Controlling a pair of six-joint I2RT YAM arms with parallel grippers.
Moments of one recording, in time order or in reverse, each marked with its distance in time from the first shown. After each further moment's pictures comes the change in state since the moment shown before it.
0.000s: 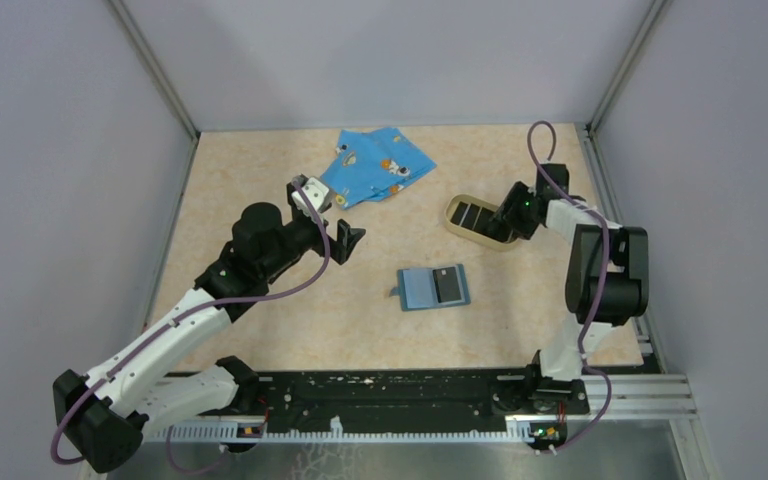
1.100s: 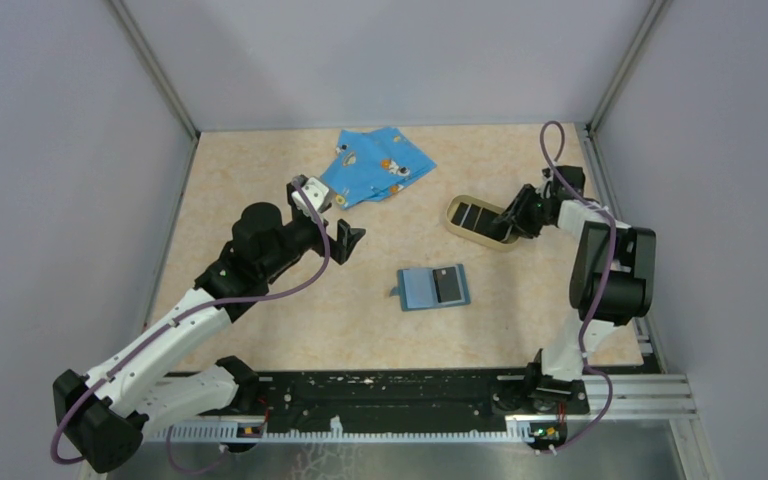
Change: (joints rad) left arm 0.000 0.000 0.000 0.000 0.000 0.000; right arm -0.085 0.021 -0.001 0.001 -0.230 -0.079
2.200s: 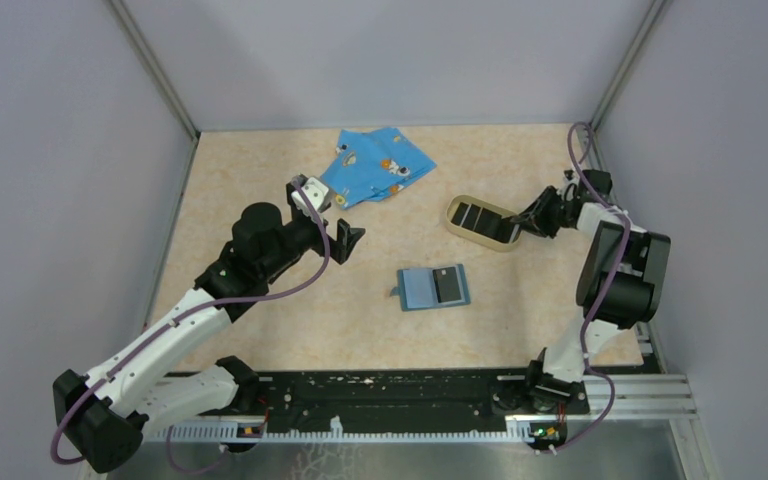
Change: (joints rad) left arm 0.000 0.000 0.000 0.000 -0.006 0.000; right arm -0.133 0.000 -0.001 0.000 -0.140 -0.026
